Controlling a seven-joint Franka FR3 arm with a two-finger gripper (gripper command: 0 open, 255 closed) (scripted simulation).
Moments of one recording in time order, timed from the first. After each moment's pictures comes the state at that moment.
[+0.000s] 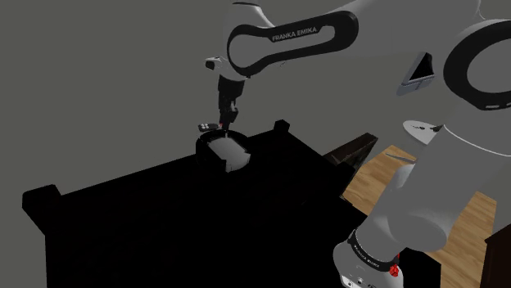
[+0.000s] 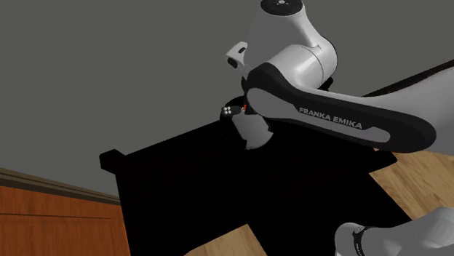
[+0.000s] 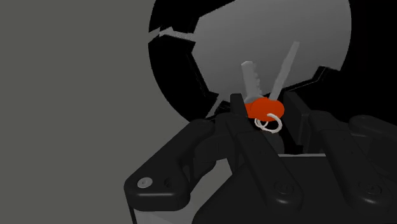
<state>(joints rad) 0.13 0.01 0.07 -1.98 0.04 2.05 -0.91</state>
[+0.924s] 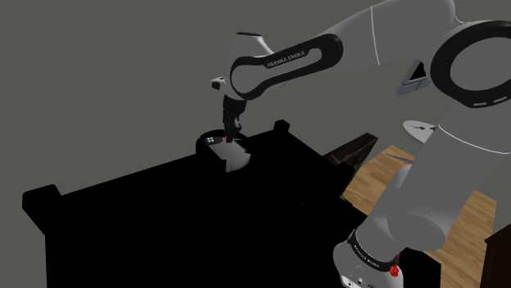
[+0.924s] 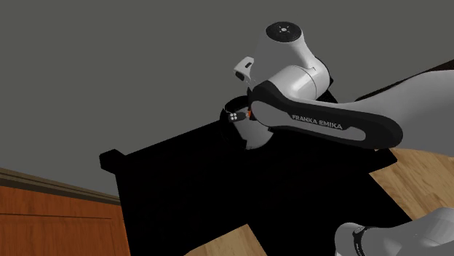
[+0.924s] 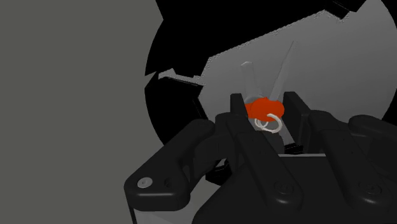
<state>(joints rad) 0.11 0.05 0.05 -2.10 0.05 2.21 -0.97</state>
